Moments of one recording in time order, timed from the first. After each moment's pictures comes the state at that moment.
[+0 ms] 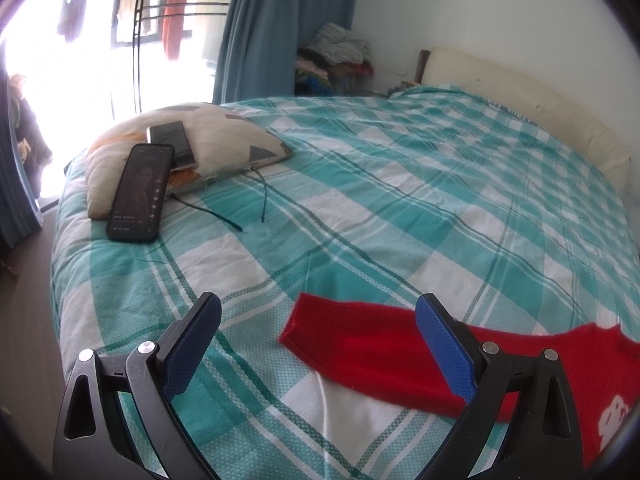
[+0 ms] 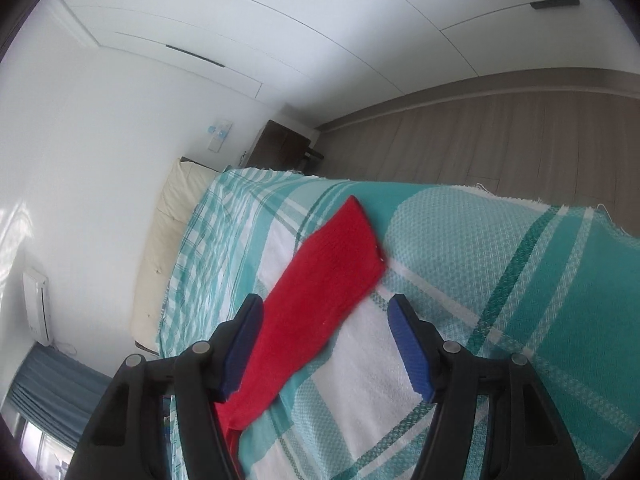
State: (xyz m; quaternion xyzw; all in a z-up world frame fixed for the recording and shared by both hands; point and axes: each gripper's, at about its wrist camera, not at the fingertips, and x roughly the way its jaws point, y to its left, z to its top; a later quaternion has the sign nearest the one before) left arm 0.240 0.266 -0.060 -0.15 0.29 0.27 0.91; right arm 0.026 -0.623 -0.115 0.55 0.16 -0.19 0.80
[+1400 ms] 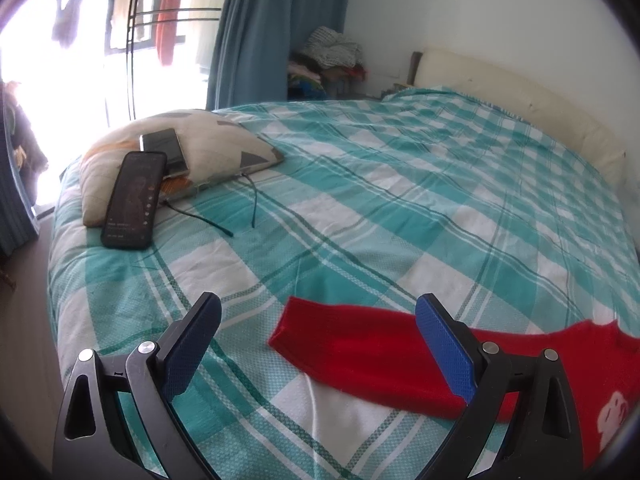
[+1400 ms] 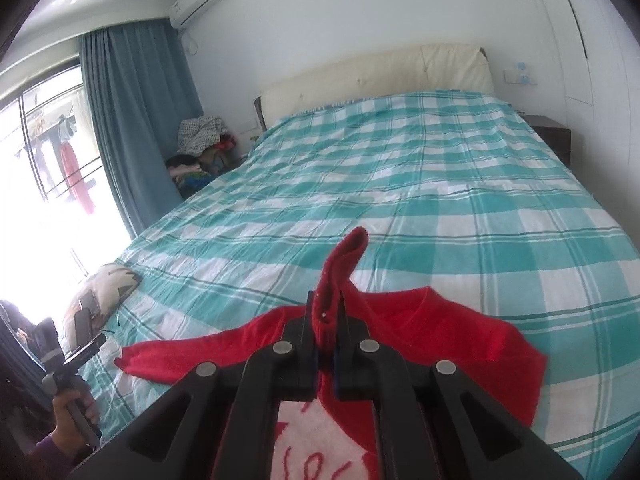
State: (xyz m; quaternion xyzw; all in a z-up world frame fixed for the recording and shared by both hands) left arm 0.244 0.258 -0.058 -0.15 0.28 0.26 0.91; right arm 0.310 -0.220 0.019 0.10 0.31 0.14 0.93
